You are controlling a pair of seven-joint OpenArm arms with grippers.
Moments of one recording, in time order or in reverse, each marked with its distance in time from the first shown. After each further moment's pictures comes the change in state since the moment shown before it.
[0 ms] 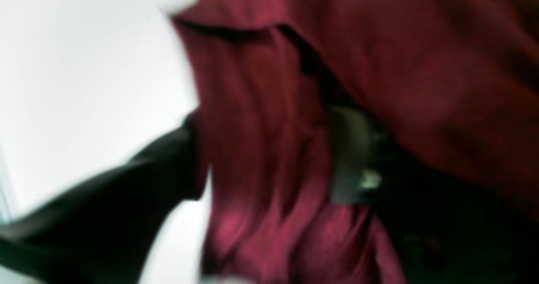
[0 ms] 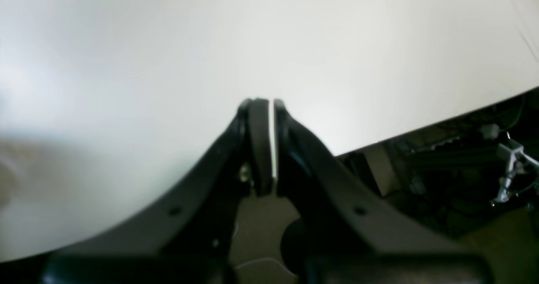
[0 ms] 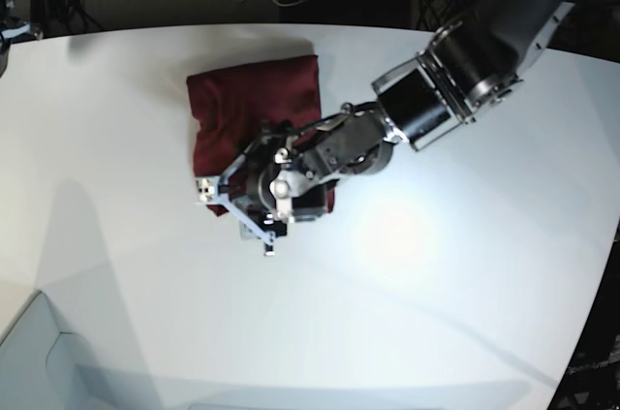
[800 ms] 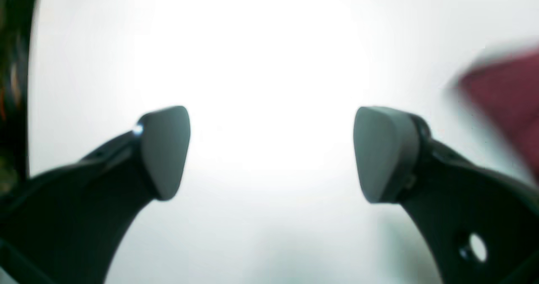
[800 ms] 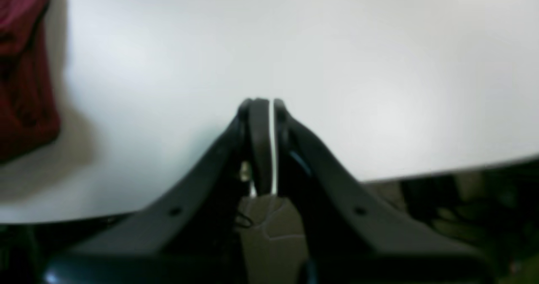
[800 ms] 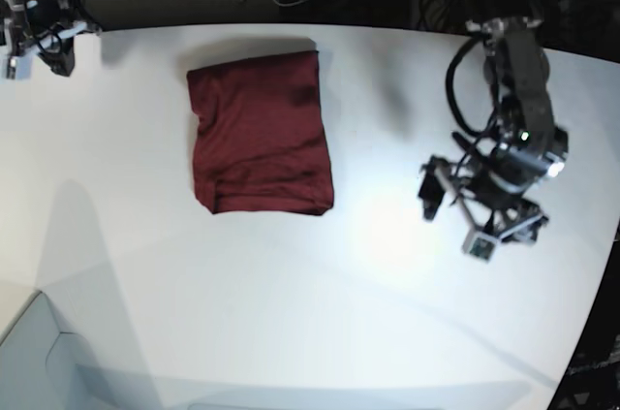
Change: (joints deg) left arm 34.4 -4.3 -76.7 42.0 -0.3 -0.8 9.6; right arm -1.3 -1.5 -16.6 -6.1 0.2 0.2 0.6
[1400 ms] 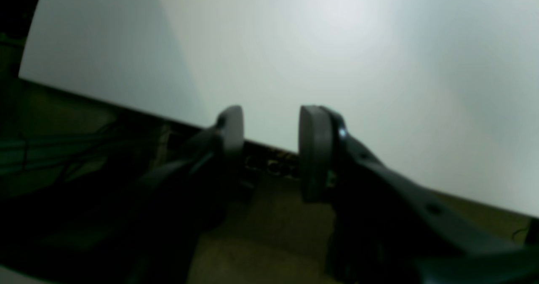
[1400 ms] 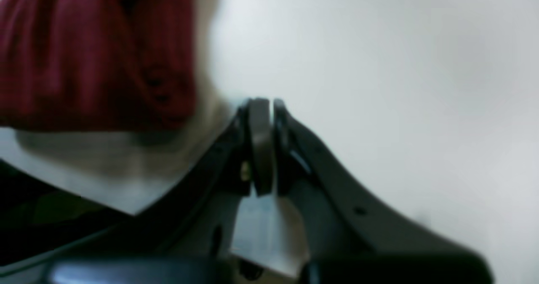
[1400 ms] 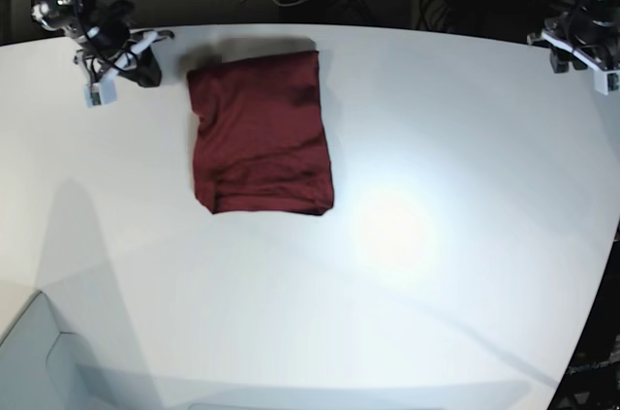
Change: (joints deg) left arm 25.7 -0.2 -31.5 0.6 -18.6 0.4 -0.8; right arm 3.3 3.0 -21.7 -6.7 -0.4 0.0 0.0
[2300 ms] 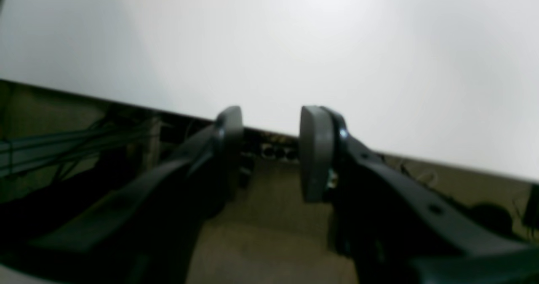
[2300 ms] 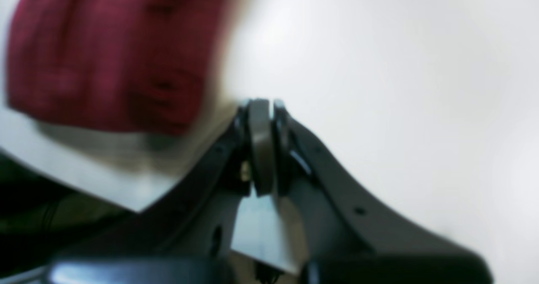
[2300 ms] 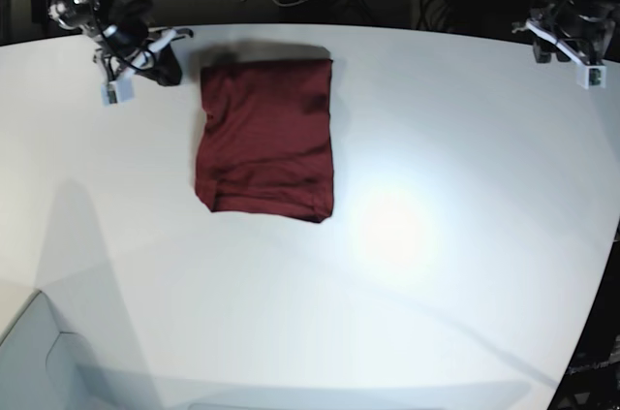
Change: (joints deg) left arm 2.4 -0.2 5.9 0.1 0.4 0.0 0.4; right arm -1.0 -2.4 1.2 -0.6 0.2 0.0 0.9
